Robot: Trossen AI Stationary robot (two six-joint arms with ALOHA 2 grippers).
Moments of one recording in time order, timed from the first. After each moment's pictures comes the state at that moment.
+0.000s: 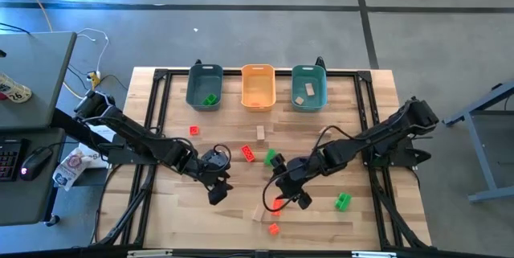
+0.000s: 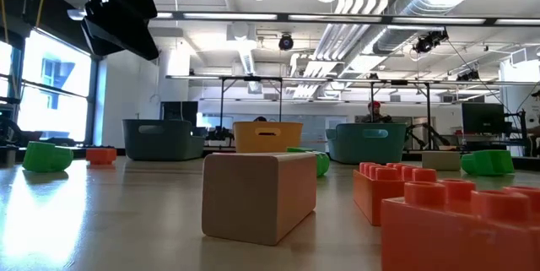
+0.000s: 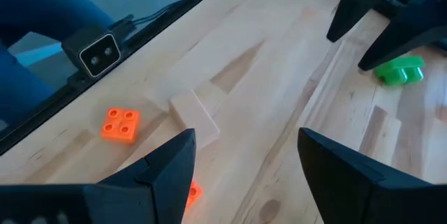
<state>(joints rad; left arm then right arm) -0.35 1.41 0.90 -0.36 -0.17 -0.86 0.38 1.59 1.11 -0.20 -0.06 -0.30</state>
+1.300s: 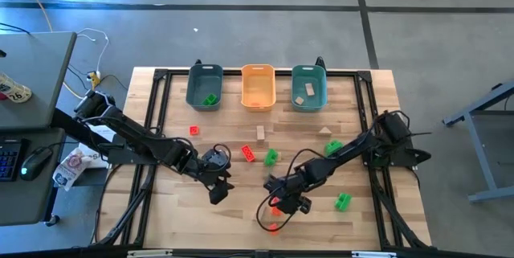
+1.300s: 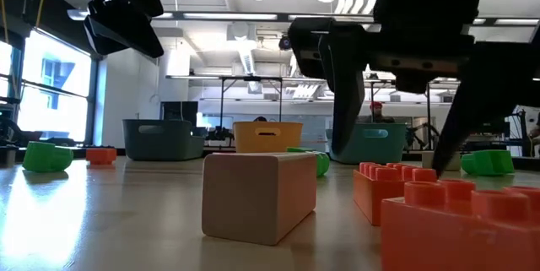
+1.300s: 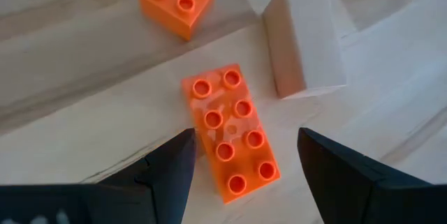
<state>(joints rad) -0.35 1.41 0.90 -0.35 -0.19 -0.86 0.42 1.90 1.11 -0.18 -0.16 -0.66</state>
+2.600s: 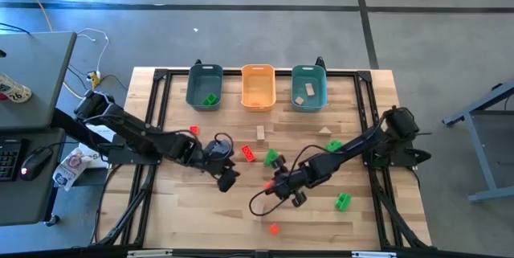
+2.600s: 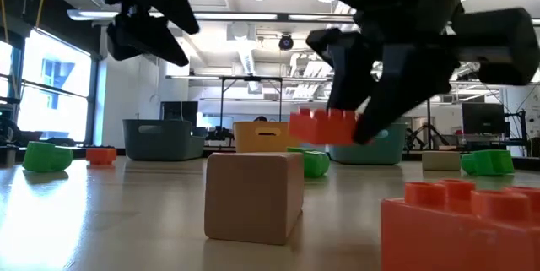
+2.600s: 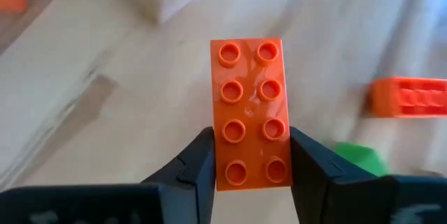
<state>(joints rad) -0.25 1.41 0.90 -0.34 -0.24 -0.90 0.40 1.81 1.11 -0.32 0.19 -0.26</state>
